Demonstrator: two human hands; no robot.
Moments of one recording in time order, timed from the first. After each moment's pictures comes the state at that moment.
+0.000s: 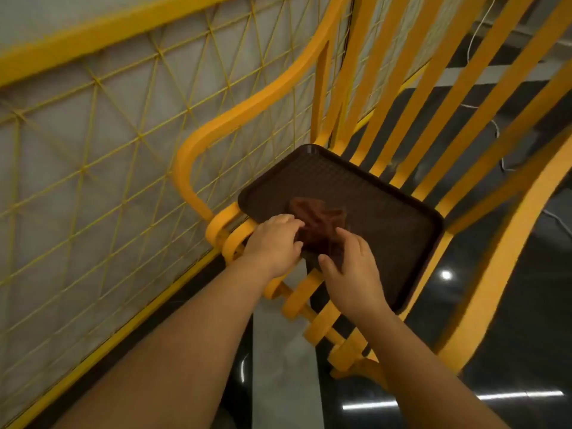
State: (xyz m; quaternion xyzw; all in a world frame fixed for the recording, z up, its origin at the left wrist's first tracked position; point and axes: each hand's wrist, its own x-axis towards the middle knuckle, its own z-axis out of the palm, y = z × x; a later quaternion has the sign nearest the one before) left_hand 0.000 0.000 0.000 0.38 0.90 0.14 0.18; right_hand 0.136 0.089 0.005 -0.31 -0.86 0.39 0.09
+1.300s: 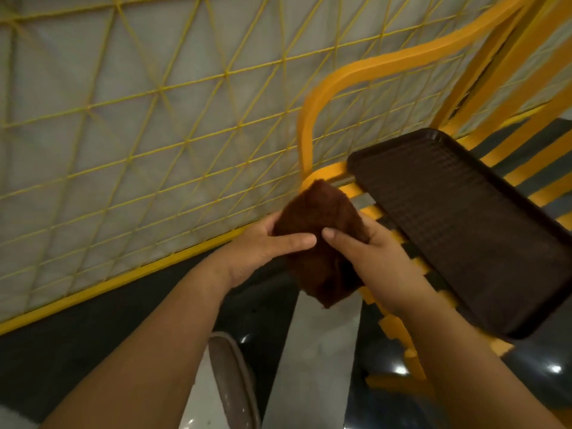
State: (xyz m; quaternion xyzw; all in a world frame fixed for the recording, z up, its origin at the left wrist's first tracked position) left_hand 0.031 -0.203 -0.026 0.08 0.63 0.69 0.34; right_hand 0.097 -0.025 0.009 -0.11 -0.67 0.72 -0.11
